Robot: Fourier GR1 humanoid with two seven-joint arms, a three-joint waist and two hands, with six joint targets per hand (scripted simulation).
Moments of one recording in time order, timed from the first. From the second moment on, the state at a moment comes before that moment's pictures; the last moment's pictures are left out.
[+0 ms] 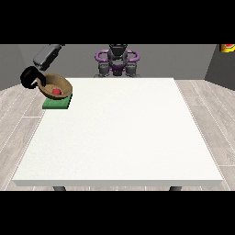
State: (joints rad) left arm -0.54 0.81 0.57 -1.02 0.39 -0.47 -0.04; right arm -0.57 -0.65 -0.41 -0.57 -0.19 -0.05 0.03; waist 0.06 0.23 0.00
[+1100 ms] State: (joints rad) left arm -0.55 0.84 0.56 -1.01 0.41 -0.48 -0.08; right arm -0.65 -0.64 -0.36 -0.50 -0.14 -0.09 -0.02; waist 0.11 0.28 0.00
